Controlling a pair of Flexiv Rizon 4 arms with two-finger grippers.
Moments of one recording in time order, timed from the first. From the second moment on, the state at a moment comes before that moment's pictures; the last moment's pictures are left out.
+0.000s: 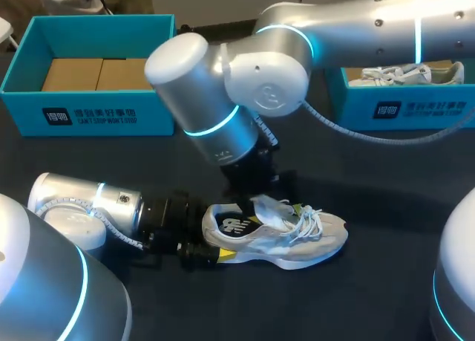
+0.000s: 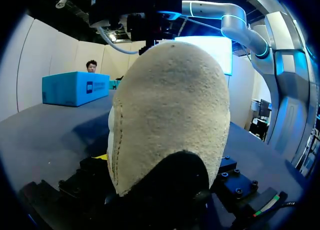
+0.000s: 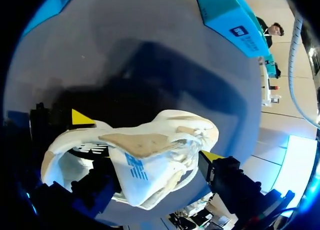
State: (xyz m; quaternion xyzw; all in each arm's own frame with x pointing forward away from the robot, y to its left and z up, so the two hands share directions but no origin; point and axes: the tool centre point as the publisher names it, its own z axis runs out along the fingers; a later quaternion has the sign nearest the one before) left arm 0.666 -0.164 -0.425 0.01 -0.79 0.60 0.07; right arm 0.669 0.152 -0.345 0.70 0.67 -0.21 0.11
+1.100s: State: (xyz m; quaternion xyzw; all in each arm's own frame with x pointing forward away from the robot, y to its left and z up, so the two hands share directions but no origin) left arm 0.666 -0.164 -0.425 0.01 -0.79 0.60 0.07; right arm 0.668 0.137 -0.314 0.71 0.68 -0.17 0.12
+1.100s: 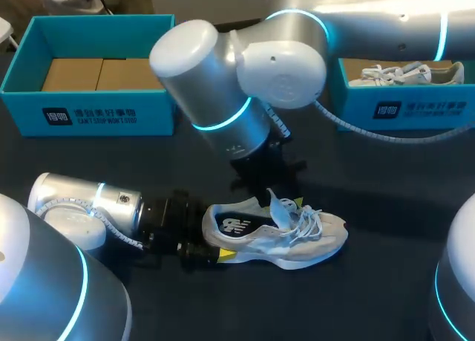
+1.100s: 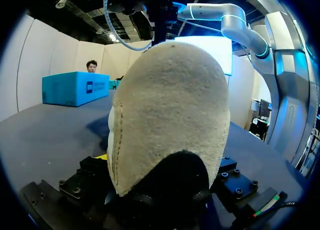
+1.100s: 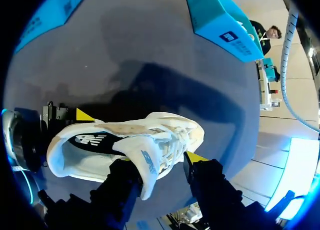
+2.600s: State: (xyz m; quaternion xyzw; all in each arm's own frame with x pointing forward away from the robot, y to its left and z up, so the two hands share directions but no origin) left arm 0.666 -0.164 -0.425 0.01 -0.79 0.60 0.07; right arm 0.664 0.073 -0.316 0.79 0.62 0.02 -0.02
